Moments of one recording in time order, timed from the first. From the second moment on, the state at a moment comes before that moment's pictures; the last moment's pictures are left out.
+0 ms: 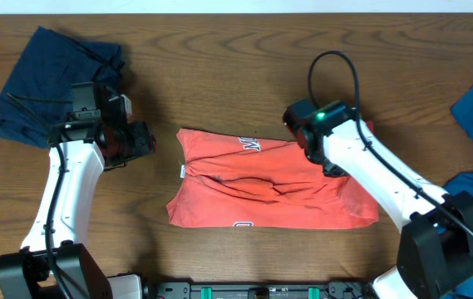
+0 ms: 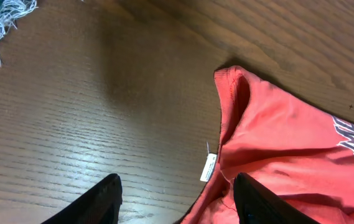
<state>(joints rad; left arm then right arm) 0.13 1.49 1.05 -0.81 0.25 -0.20 0.53 1.72 1.28 -1.38 0.69 0.57</state>
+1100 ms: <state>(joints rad) 0.13 1.49 1.05 -0.81 0.25 -0.20 0.73 1.90 1.27 -1.25 0.66 0.62</state>
